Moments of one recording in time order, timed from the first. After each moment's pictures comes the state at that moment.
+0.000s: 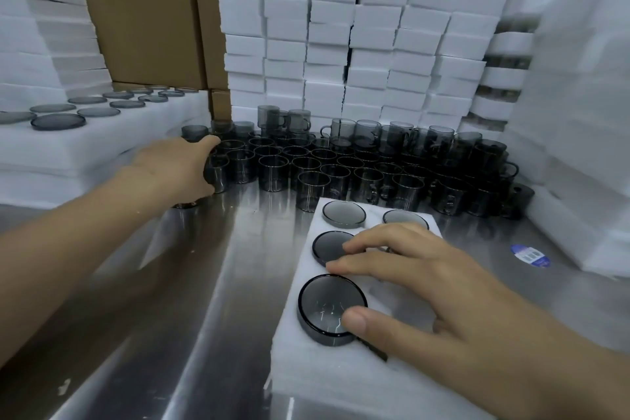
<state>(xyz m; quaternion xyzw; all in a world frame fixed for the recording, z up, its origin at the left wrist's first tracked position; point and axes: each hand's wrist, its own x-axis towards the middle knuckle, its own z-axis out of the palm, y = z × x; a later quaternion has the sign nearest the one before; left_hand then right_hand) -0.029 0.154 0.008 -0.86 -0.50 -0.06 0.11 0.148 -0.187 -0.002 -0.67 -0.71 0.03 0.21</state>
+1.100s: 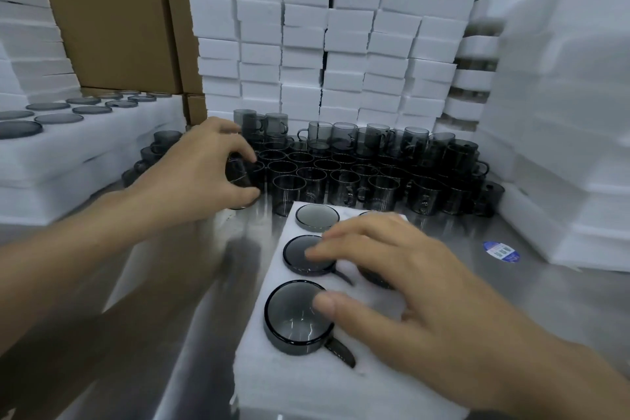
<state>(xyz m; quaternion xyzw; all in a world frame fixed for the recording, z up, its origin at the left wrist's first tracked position) 0.003 0.099 0.014 -0.91 -0.29 -0.28 -0.06 0.156 -0.184 -0.008 -0.65 -0.71 -0.05 0.26</state>
